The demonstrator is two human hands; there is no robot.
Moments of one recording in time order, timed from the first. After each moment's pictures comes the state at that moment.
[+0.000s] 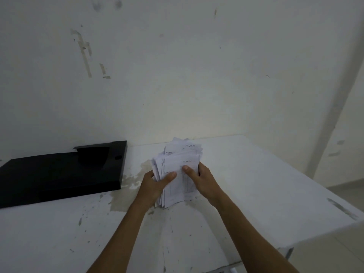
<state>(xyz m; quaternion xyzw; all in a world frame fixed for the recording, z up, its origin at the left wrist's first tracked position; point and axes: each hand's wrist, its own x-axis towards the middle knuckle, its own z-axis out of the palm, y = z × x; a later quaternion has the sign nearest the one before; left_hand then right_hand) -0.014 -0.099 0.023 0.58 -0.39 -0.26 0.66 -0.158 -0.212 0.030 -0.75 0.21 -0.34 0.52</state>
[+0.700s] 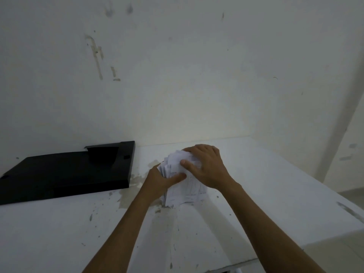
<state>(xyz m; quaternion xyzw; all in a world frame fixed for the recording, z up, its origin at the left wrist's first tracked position) -0.004 -0.096 0.040 0.67 -0.47 -0.17 0.55 -0.154 -0.219 0.074 -0.91 0.20 -0.36 0.08</state>
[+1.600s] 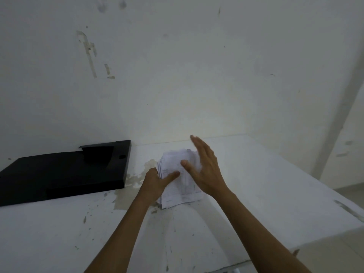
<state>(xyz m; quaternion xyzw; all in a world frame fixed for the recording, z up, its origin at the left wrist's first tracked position) -0.006 -0.097 0.034 0.69 -0.44 -0.18 0.55 -0.154 -0.217 0.047 -0.86 0.21 -0.42 0.22</state>
